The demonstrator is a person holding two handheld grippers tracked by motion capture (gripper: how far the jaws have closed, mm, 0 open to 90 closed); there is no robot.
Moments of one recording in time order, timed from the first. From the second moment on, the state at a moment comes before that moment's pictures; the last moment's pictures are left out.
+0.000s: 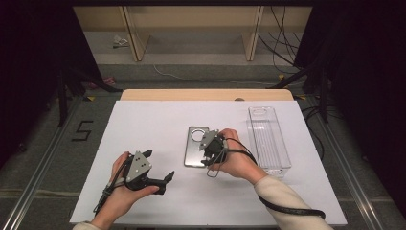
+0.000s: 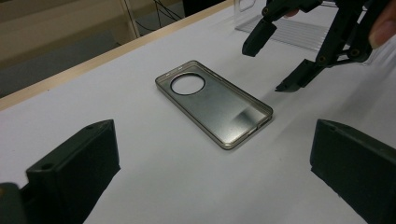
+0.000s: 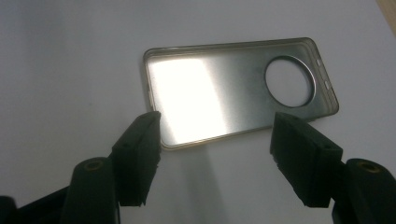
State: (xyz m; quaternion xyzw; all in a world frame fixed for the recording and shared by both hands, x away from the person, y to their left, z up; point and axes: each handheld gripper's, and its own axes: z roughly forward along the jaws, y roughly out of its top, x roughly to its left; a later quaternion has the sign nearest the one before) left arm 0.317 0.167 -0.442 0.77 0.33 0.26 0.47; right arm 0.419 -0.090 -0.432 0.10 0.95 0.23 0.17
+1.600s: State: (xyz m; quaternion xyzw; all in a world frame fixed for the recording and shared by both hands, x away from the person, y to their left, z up) left arm 0.310 0.171 -0.443 0.78 0.32 0.26 0.47; right arm 0.433 -0.018 -0.458 -0.01 0.99 0.06 0.14
